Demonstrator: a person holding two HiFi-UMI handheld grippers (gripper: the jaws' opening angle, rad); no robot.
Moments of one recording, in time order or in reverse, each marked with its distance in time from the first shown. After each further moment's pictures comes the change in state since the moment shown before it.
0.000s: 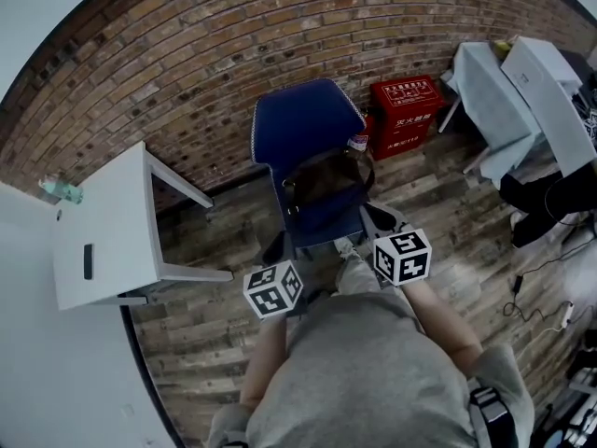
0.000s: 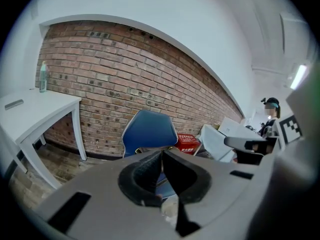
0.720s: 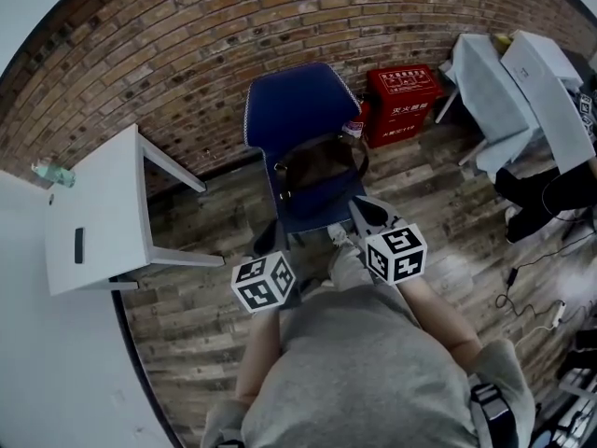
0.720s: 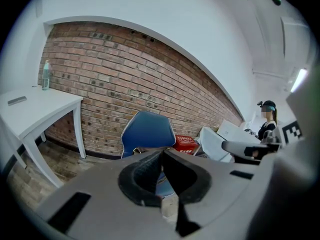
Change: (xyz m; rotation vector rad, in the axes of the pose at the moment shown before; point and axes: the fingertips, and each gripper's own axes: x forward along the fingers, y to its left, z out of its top) left arm -0.016 -0.015 0.000 -0.026 -0.018 -0.006; right arm -0.017 0.019 -0.002 -0.038 0.004 0.072
